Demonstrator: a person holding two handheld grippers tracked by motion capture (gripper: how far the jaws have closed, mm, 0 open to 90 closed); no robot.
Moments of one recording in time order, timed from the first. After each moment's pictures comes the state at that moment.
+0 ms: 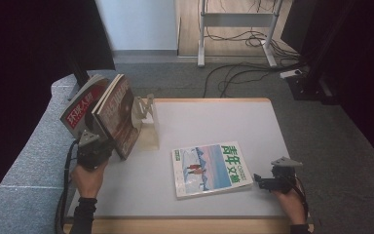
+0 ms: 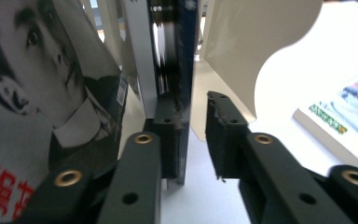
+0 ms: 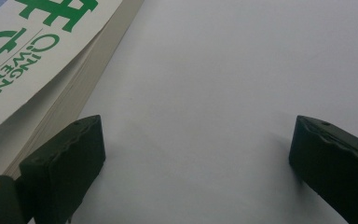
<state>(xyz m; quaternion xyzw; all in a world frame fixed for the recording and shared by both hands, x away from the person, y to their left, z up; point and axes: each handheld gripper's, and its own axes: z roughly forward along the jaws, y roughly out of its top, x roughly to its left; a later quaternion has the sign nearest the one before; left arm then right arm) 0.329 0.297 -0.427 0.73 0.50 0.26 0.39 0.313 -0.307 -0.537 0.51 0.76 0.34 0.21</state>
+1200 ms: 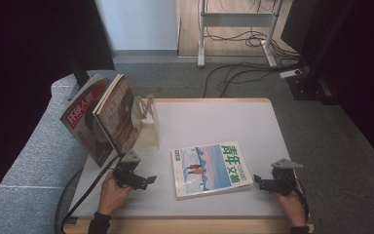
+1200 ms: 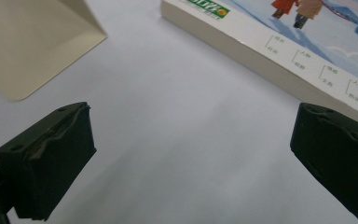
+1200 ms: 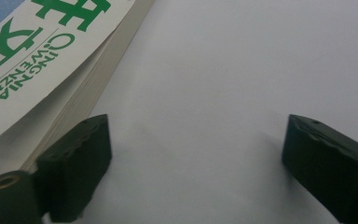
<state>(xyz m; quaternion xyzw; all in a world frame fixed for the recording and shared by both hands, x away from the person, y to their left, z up) 0.330 0.213 -0.493 0.86 0.35 0.09 0.36 0.306 -0.305 -0.536 0.50 0.77 0.34 0.21</state>
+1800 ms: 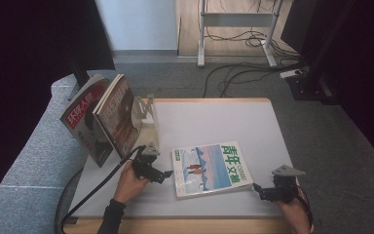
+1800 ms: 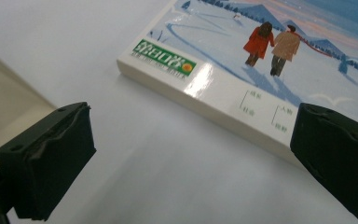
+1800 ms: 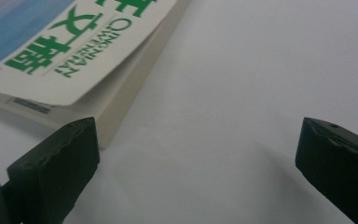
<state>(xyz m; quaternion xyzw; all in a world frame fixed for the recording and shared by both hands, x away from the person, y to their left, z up) 0.358 0.160 -0.487 0.88 0.30 0.09 0.36 0.281 -0.301 -0.529 0.47 0.78 0.36 0.20</state>
